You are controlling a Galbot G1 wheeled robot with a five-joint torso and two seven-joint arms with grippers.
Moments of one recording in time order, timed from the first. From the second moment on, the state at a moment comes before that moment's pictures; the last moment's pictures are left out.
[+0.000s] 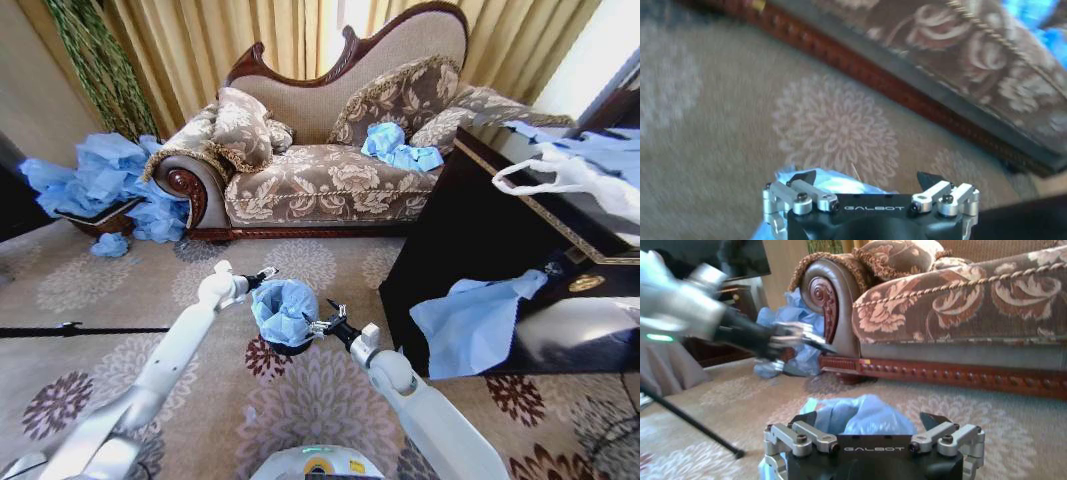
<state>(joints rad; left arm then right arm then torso) 0.71 -0.88 -0.18 -1.62 -1.49 0.57 -0.39 -0.93 1.18 -0.07 1.66 0.45 -0.11 -0.12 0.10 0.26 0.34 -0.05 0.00</state>
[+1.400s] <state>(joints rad) 0.80 -0.74 -0.43 -1.88 -1.45 0.39 -0.41 -0.32 1.44 -0.64 1.19 0.63 -0.49 0.00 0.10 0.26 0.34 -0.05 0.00</state>
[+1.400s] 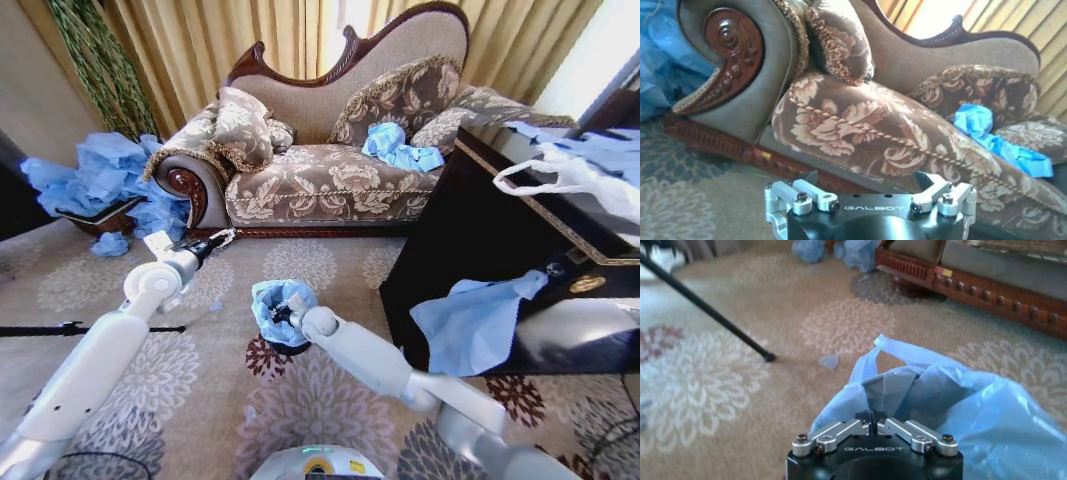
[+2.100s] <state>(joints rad) 0.99 -0.83 -0.69 -1.93 -0.95 0.11 -0.24 -0.25 1.52 -0.73 0.92 0.30 -0.48 -0.23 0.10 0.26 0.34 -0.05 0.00</state>
